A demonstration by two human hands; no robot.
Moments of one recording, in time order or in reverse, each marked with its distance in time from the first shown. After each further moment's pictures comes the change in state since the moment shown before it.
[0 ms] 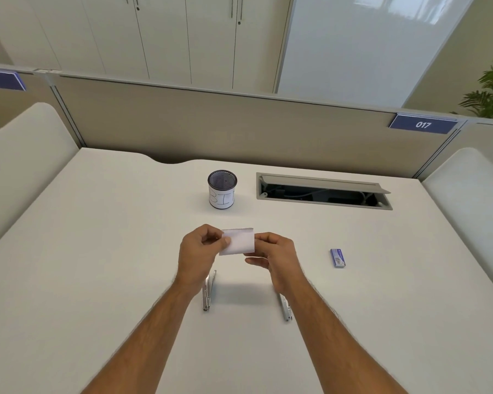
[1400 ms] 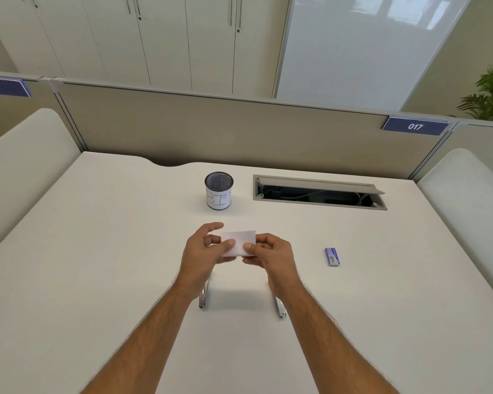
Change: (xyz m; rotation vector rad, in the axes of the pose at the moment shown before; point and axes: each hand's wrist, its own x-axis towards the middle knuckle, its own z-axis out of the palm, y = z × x) left_hand -0.022 0.010 0.013 -0.074 -0.062 -0.113; right_hand -0.017 0.005 -0.009 0.008 0.000 -0.092
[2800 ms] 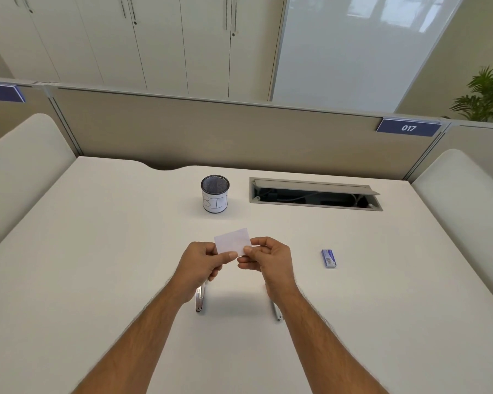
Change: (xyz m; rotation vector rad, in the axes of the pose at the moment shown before) left_hand 0.004 0.001 -0.007 0.254 -0.156 -0.116; right_hand -0.002 0.003 -0.001 -0.010 0.058 -0.050
